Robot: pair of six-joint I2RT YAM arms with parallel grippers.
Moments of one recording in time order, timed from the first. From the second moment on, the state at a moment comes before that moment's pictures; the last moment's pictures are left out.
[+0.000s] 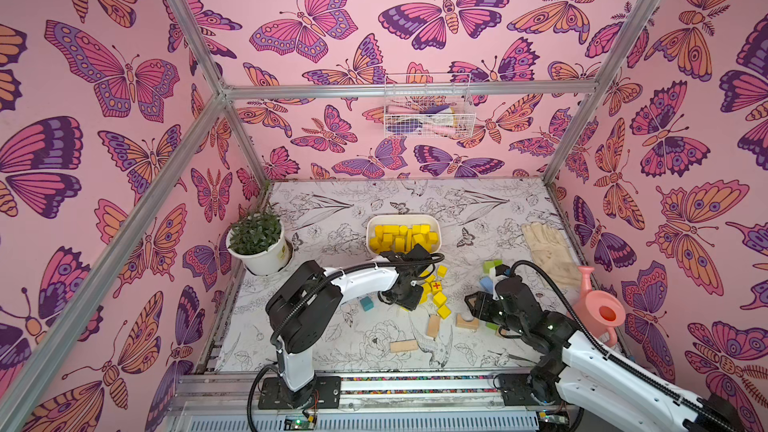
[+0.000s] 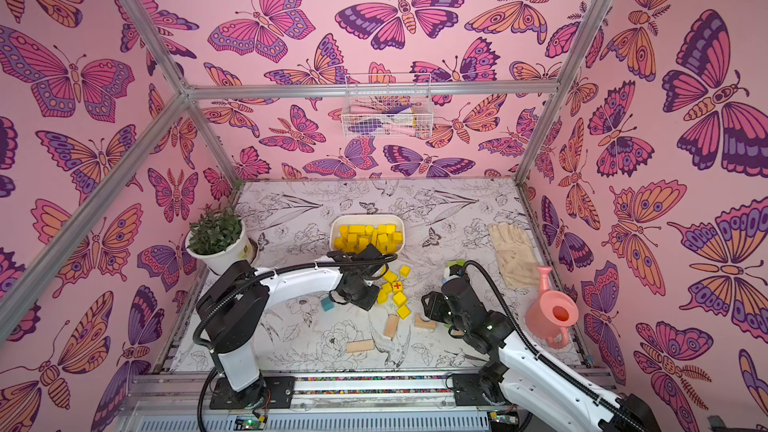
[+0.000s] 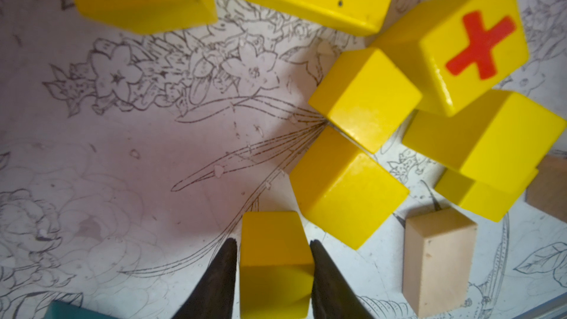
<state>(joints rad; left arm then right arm) -0.87 1.83 1.18 -0.72 0.05 -0.38 0.64 0.76 0.36 -0.36 0.02 0.84</state>
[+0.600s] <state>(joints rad) -0.87 1.77 1.14 -0.71 0.02 -0.39 0.64 0.76 0.36 -0.36 0.02 0.84</state>
